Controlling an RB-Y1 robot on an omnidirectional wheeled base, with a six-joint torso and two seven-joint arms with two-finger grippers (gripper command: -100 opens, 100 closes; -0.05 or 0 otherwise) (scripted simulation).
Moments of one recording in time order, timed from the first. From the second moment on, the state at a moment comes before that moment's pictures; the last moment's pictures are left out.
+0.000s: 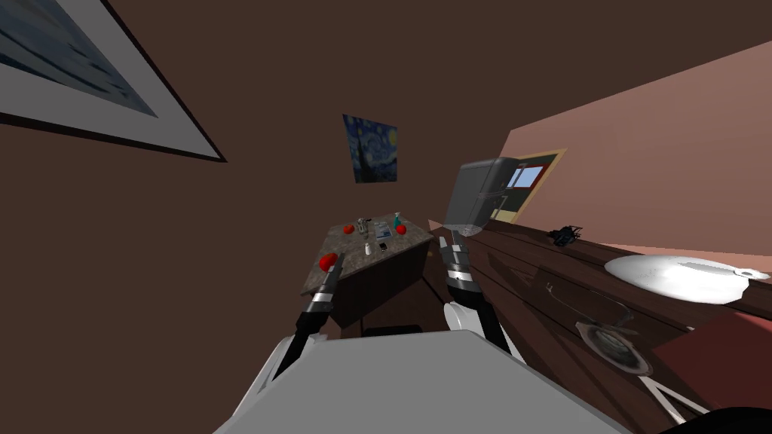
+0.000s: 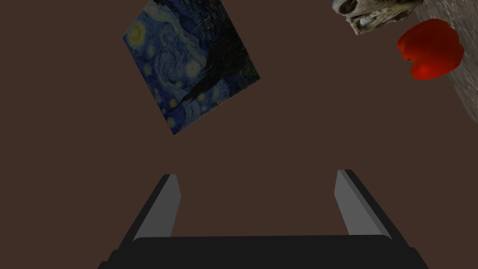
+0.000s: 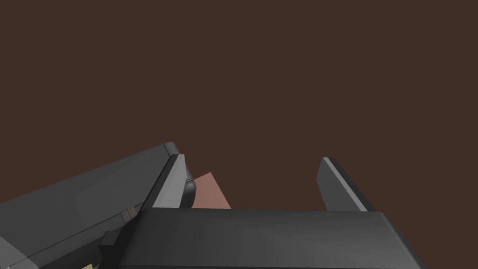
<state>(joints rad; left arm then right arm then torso) 0.57 0.17 -0.05 -2.10 -0.19 -0.33 -0.24 0.51 0.04 0.05 -2.25 -0.12 -0.43 0.08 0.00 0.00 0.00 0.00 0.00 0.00</state>
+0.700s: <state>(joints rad) 0.56 0.21 -0.07 -1.97 -0.32 -0.29 -0.32 0.51 0.04 0.05 -2.25 -0.12 -0.43 0.08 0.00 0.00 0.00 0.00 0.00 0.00</state>
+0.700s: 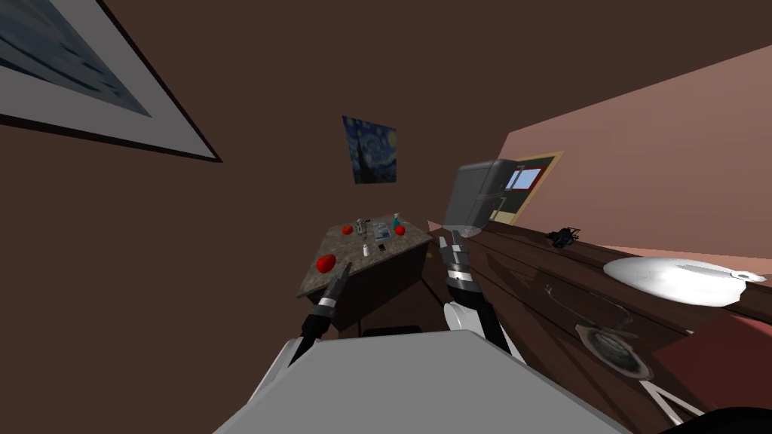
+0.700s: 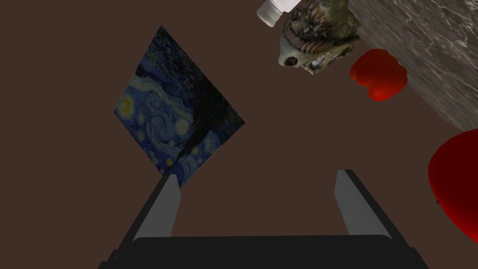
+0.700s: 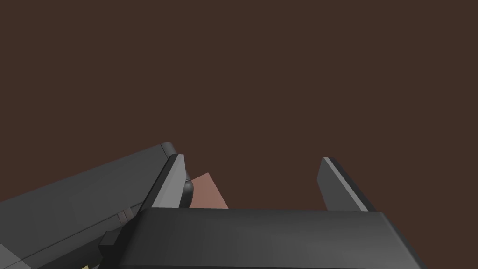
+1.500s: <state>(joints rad) 0.47 0.28 -0.04 -1.78 -0.44 -0.28 -0.47 0.51 0.04 0.05 -2.25 -0.12 -0.43 0.08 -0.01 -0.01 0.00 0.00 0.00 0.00</state>
